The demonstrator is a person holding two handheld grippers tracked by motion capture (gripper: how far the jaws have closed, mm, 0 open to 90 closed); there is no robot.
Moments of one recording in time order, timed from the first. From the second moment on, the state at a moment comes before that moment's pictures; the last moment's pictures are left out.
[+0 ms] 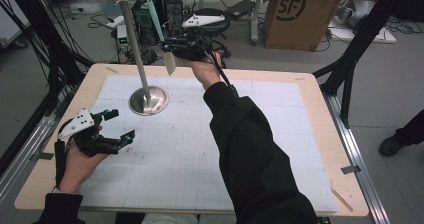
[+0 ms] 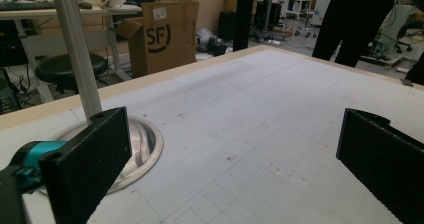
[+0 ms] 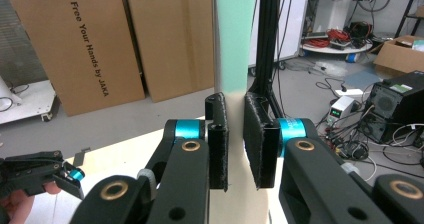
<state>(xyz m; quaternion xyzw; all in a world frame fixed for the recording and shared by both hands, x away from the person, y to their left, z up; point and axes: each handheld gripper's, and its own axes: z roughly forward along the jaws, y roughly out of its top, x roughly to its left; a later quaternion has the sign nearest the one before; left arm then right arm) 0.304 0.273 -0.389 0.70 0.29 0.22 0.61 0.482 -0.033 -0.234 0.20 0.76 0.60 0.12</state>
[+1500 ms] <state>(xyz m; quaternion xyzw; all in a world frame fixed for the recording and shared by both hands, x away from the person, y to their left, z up) 0.302 0.278 -0.389 0.69 0.30 0.23 0.62 0.490 -0.015 -0.236 0.20 0.76 0.60 0.12</state>
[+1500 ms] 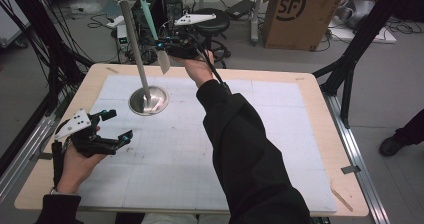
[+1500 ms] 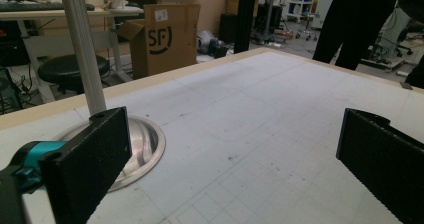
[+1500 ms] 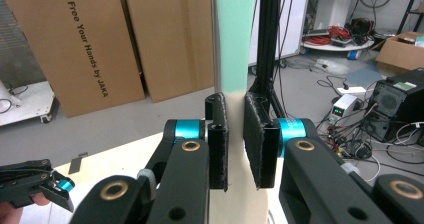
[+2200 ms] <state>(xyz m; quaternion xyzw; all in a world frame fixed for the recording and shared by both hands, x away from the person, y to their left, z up) 0.301 0.277 -0.390 0.70 0.30 0.22 0.61 0.491 -0.007 -0.242 0.20 0.76 0.60 0.12</state>
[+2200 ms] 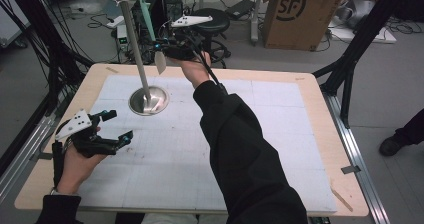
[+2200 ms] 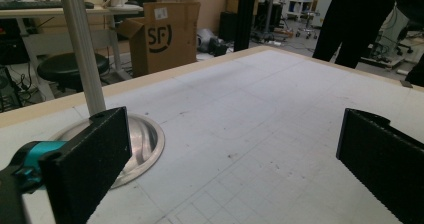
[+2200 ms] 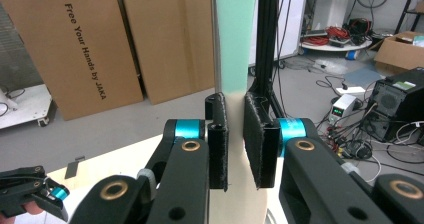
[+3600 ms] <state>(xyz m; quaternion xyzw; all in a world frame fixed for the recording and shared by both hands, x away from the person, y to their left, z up) 0.299 0.287 -0.389 0.68 0.31 0.23 0.62 0.473 -0.037 -0.245 0.21 0.76 0.60 0.13</state>
